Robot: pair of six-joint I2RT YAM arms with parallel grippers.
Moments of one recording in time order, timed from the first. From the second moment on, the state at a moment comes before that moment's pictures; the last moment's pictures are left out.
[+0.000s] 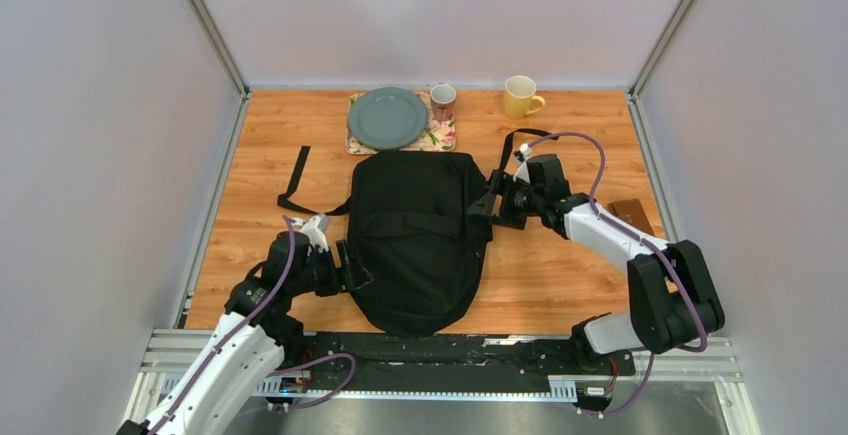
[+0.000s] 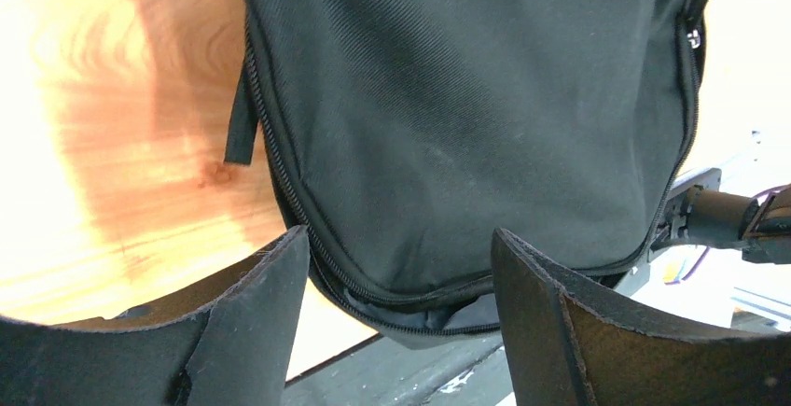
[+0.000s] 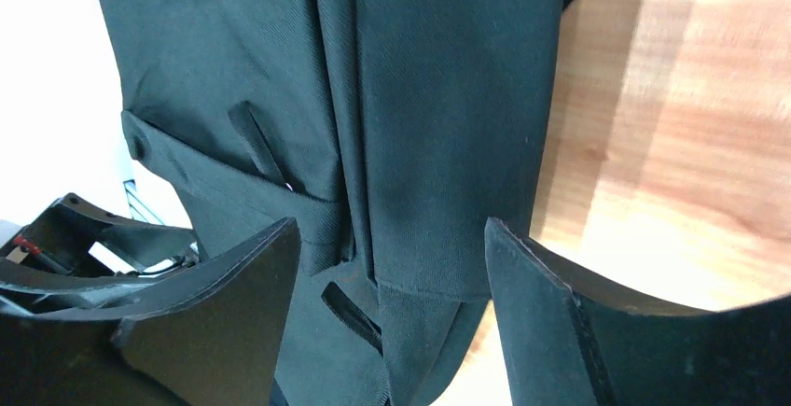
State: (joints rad) left arm -0.39 0.48 0.36 -0.60 0.31 -0.62; right arm 0.35 1.40 0.74 -0.11 -0.44 0.69
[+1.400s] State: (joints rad) left arm -0.39 1.00 0.54 -0.44 0.24 -0.39; right arm 0.30 1.30 0.45 0.13 -0.35 0.83
